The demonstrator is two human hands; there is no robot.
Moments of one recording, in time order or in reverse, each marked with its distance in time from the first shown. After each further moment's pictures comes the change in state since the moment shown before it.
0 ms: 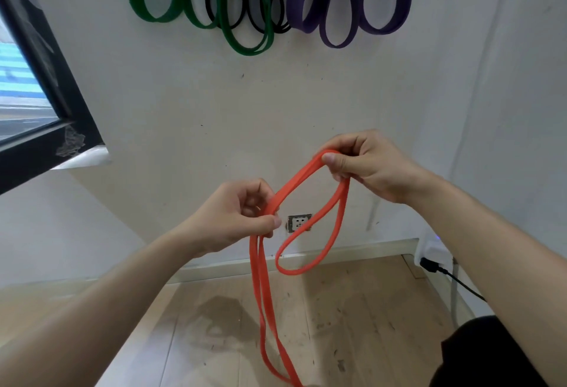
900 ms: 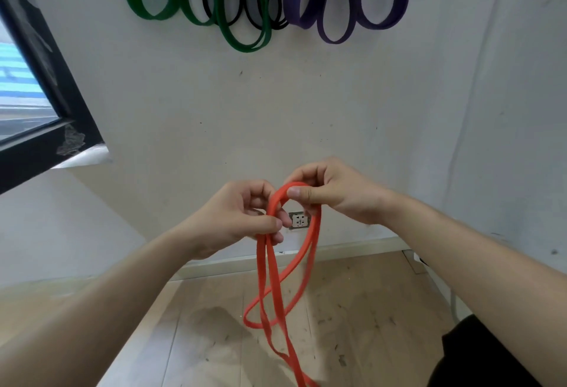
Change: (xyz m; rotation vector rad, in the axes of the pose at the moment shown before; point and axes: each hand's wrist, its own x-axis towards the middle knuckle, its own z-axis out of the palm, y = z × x) left_hand -0.009 0.015 0.009 -0.075 -0.054 -0.106; right_hand -0.011 0.005 0.046 -0.075 -0.226 0.111
